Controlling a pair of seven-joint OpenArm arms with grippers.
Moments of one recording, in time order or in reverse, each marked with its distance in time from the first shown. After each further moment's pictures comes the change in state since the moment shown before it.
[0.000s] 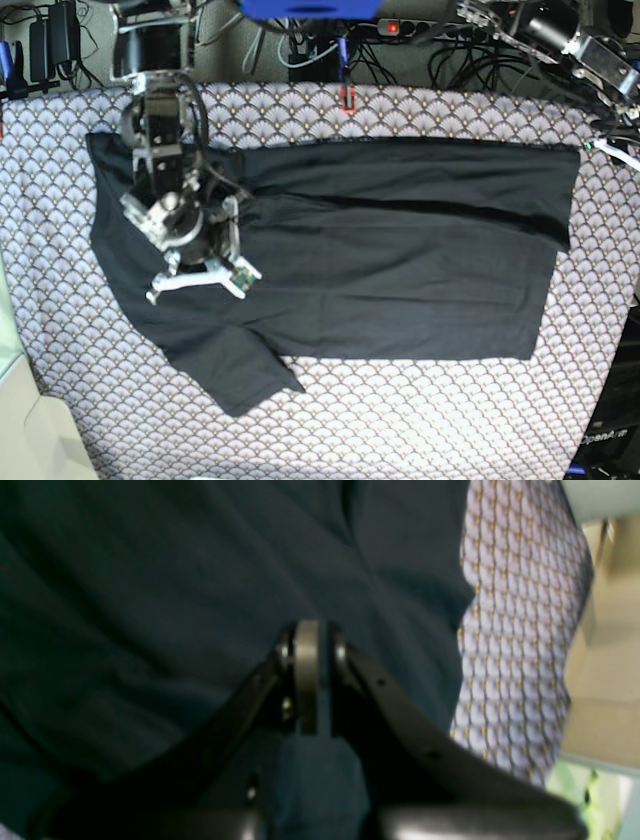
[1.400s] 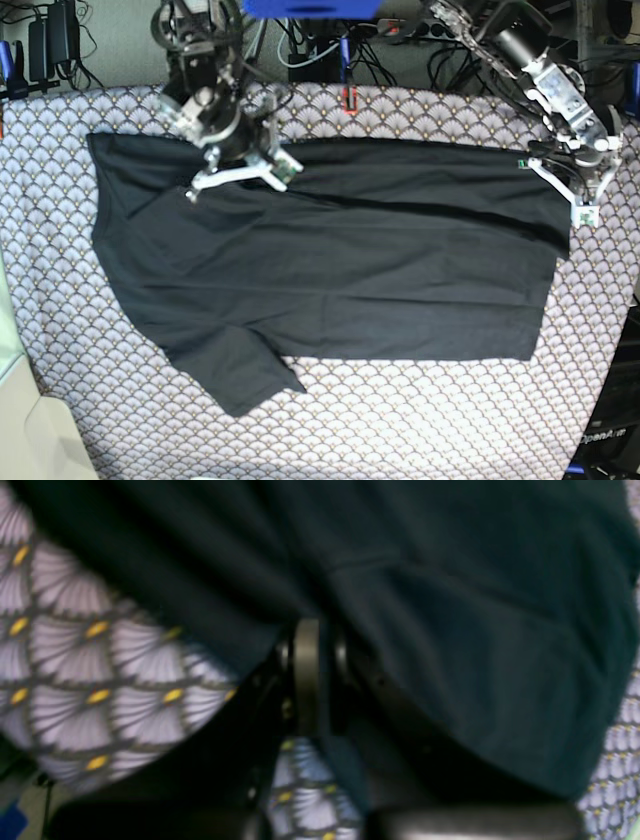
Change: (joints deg) left arm -0.7 4.9 14.2 -8.4 6.7 0.6 -4.1; right arm -20.5 -4.4 -5.3 9.4 0.1 0.0 0.5
